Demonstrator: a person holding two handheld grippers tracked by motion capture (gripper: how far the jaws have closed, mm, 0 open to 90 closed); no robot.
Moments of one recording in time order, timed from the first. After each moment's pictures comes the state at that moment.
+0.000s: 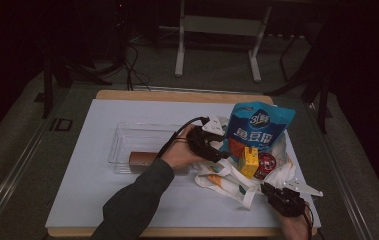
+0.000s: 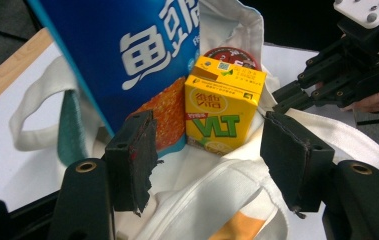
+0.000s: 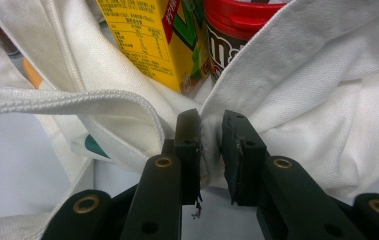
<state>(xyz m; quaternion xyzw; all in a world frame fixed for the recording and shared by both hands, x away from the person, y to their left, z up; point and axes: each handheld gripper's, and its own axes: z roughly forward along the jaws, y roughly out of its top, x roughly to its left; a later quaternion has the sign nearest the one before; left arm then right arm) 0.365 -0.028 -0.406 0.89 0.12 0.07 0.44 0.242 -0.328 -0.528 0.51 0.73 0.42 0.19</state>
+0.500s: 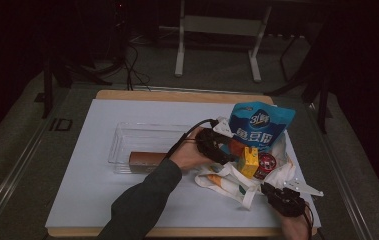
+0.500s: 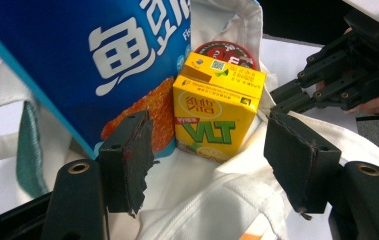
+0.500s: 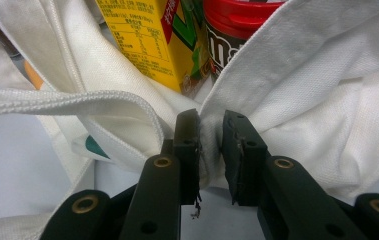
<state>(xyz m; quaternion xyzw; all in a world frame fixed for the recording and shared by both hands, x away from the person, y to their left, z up) 0.370 -0.052 -0.417 0.89 0.12 0.05 0.43 0.243 -0.329 -0.528 0.51 0.73 0.42 0.19</state>
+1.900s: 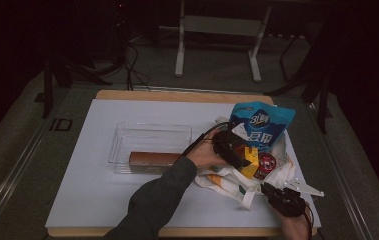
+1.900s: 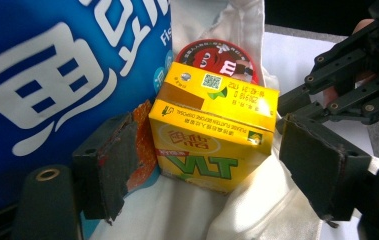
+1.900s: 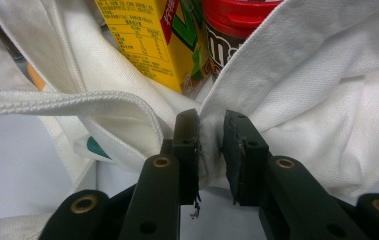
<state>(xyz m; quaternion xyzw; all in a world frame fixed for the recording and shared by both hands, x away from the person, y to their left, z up) 0.387 -0.097 -0.439 0.91 0.10 0.02 0.40 0.243 -0.330 -0.529 0.51 0.72 0.42 0.18</state>
